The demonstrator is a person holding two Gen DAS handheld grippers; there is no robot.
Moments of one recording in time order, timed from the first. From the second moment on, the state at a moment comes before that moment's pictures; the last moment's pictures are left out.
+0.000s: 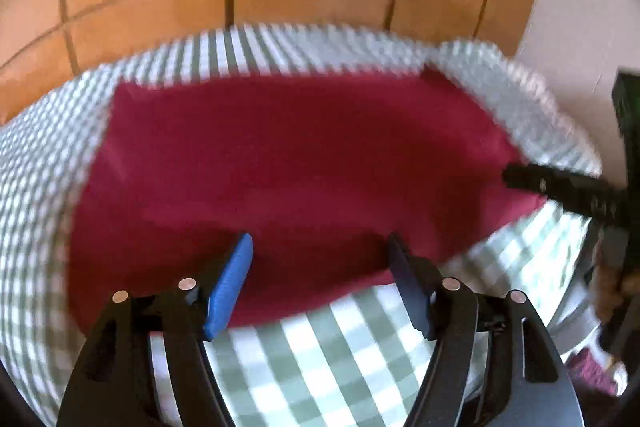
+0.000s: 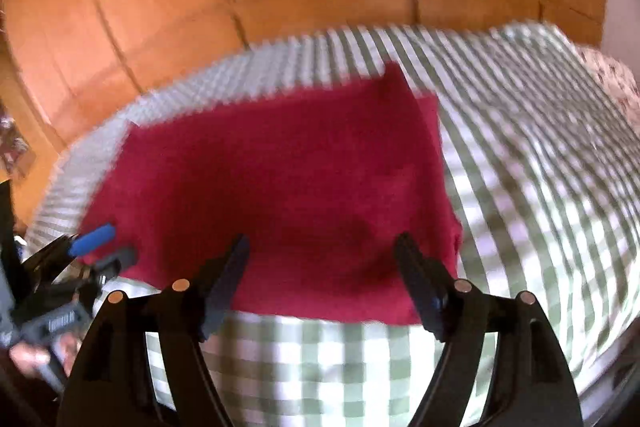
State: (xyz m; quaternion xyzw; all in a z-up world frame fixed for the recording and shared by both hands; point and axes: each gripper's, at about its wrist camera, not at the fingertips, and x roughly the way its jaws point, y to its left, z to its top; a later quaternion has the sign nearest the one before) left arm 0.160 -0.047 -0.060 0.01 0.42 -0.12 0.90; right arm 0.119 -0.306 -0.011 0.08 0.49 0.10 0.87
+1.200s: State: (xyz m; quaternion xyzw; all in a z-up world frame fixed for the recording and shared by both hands) left arm 0.127 0.021 -0.014 0.03 0.36 0.01 0.93; right arm 0.113 -0.263 0.014 0.07 0.44 0.11 0.89
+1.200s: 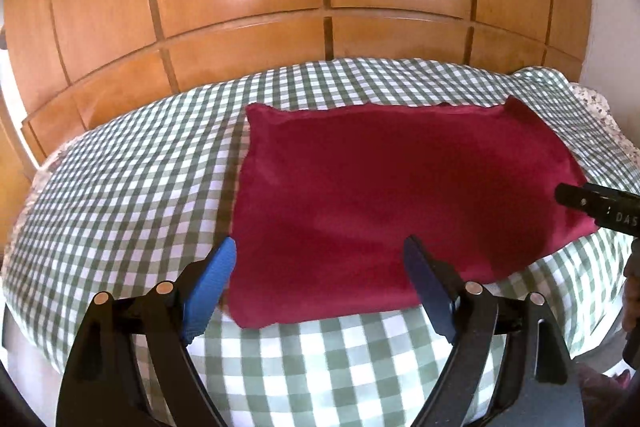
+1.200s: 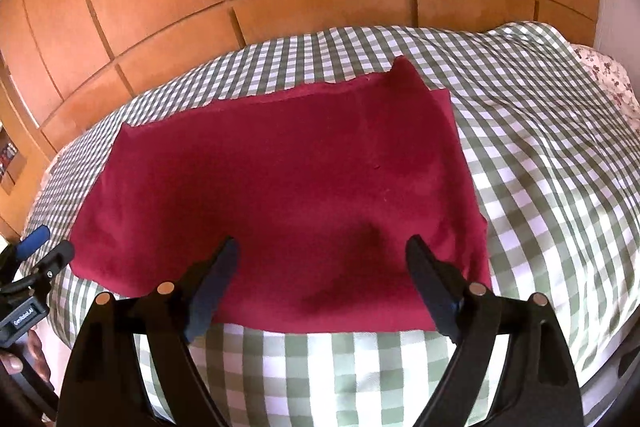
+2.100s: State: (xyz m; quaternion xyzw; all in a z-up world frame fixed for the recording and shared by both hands) left arm 0.218 0.025 -0.003 0.04 0.36 -0.01 0.93; right arm 0.138 -0.281 0.007 0.10 0.43 0.08 0.89
